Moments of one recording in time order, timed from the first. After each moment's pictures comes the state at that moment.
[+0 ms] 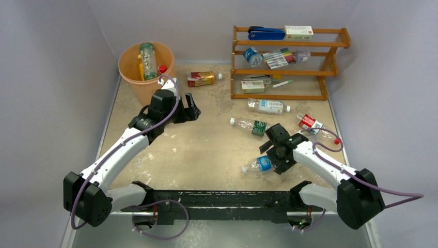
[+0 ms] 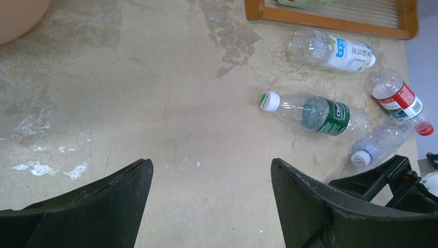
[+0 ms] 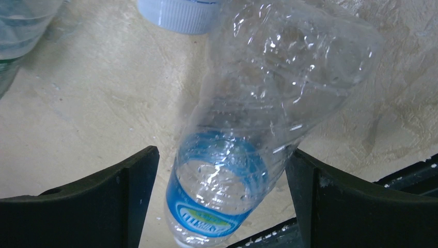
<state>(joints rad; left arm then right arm) -0.46 1.17 0.97 -0.36 -0.01 -0.55 0.50 1.15 0.61 -0.83 0.21 1.46</state>
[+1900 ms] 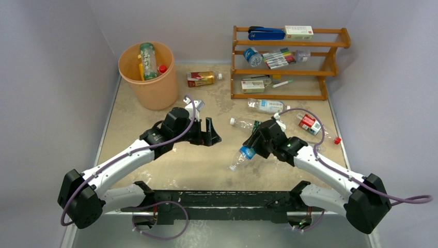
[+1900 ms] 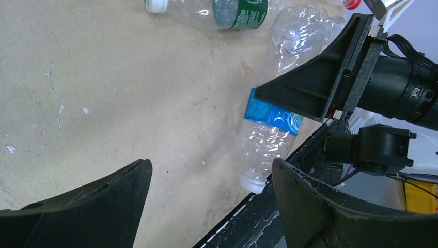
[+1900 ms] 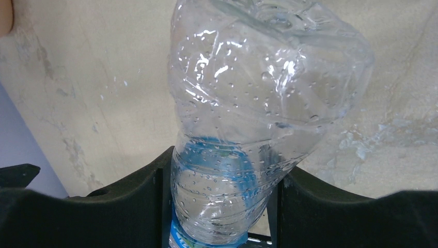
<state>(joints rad) -0.70 1.12 0.80 -0.25 0.23 -0.60 0.68 1.08 0.65 -0.46 0.16 1.11</state>
